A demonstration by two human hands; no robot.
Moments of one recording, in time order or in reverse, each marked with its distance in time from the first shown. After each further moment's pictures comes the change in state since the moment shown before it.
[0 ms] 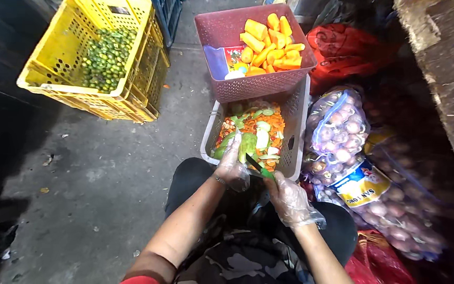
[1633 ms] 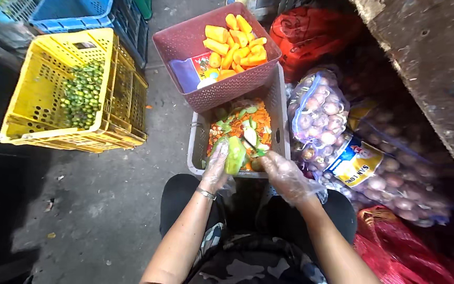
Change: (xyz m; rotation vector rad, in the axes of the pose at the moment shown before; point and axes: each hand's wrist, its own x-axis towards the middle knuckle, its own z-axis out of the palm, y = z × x) left_hand -0.005 0.003 -0.009 0.322 -0.230 0.165; right_hand 0.041 0.019 -0.031 0.316 -0.166 0.173
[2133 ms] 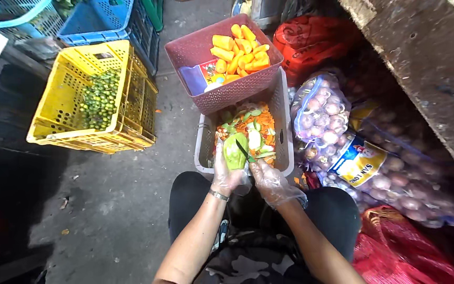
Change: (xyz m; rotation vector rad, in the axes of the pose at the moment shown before) left_hand -0.015 0.005 0.026 -0.614 0.091 -0.066; right_hand -0.013 -0.024 0.037 -0.035 -0.097 0.110
